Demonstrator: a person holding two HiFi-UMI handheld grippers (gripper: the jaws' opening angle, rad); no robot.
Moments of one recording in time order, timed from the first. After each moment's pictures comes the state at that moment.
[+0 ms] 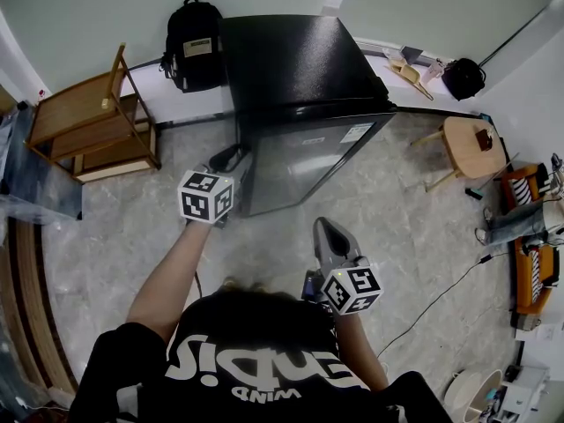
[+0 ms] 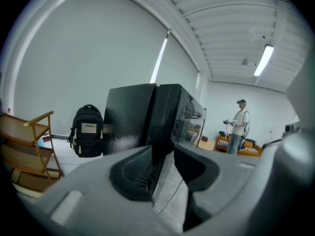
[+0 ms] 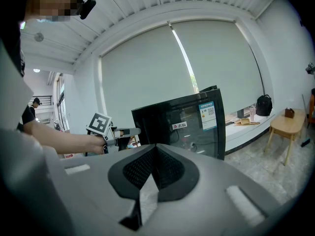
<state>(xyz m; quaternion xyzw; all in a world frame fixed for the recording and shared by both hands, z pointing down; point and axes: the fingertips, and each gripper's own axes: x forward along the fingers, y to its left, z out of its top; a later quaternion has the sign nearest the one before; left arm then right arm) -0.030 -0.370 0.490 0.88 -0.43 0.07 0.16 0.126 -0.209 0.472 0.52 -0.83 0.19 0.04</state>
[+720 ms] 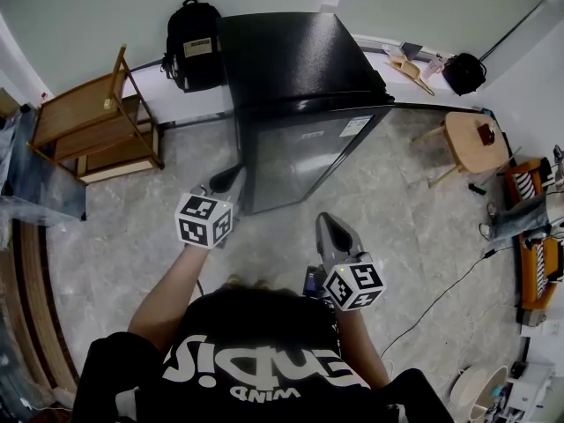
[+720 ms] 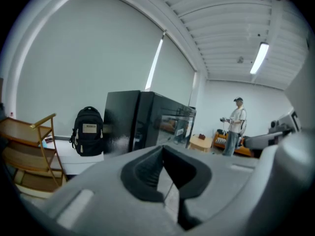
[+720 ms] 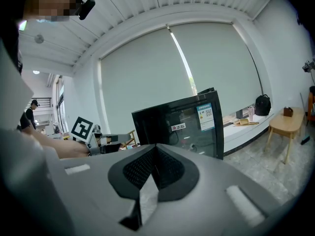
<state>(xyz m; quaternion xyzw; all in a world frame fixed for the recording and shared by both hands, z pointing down) -0.028 -0.309 0.481 0.89 -0.43 0.08 0.15 0.131 -0.200 0.467 0.52 -0.83 0.19 0.03</state>
